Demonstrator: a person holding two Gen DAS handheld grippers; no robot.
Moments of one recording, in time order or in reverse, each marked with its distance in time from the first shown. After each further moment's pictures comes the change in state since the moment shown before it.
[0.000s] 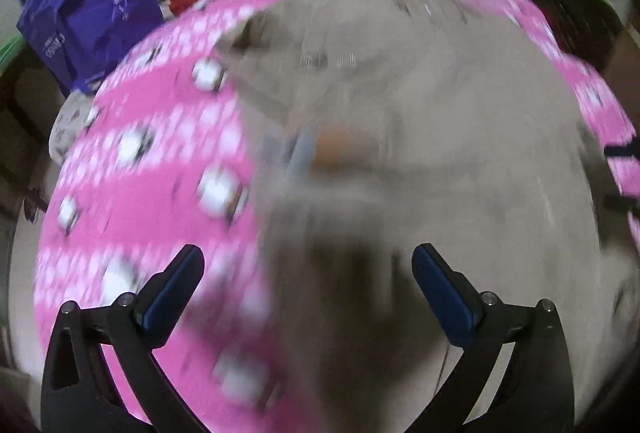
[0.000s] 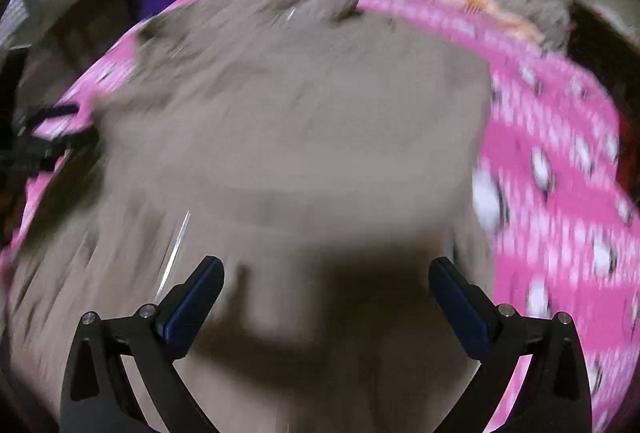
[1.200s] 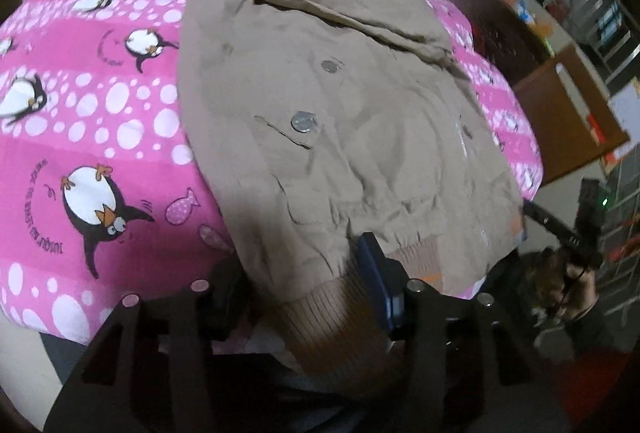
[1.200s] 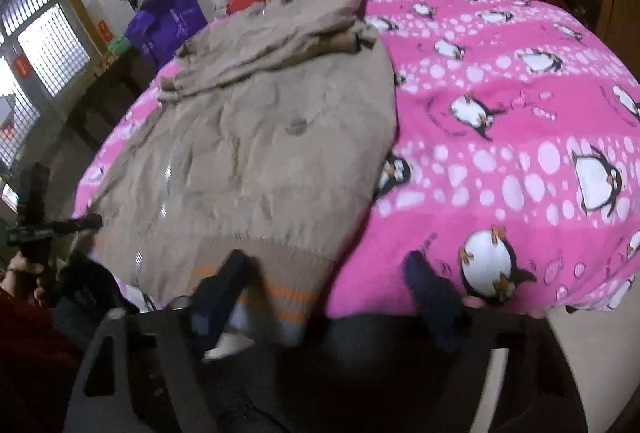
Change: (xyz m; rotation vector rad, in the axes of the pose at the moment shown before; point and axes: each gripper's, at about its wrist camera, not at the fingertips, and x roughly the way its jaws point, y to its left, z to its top) left arm -0.067 -0.050 -0.155 -0.305 0.066 -0.421; right arm -0.092 -0.009 -0.220 0.341 -0.229 0.148
